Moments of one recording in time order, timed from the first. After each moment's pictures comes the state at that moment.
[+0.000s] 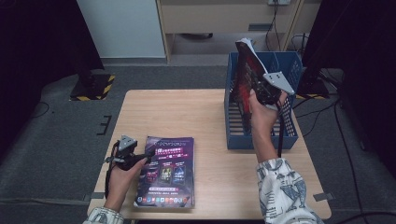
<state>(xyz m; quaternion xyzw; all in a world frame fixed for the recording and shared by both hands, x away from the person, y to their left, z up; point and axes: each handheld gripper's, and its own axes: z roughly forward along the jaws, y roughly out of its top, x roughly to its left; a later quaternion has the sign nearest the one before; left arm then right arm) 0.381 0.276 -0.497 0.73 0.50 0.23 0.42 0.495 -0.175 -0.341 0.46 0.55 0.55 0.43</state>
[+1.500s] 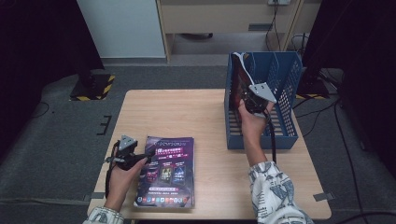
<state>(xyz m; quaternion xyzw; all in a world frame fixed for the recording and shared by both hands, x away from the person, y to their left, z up) 0.381 0.276 -0.497 0.73 0.50 0.23 0.42 0.505 -0.151 -0.391 0.45 0.57 0.53 0.43</state>
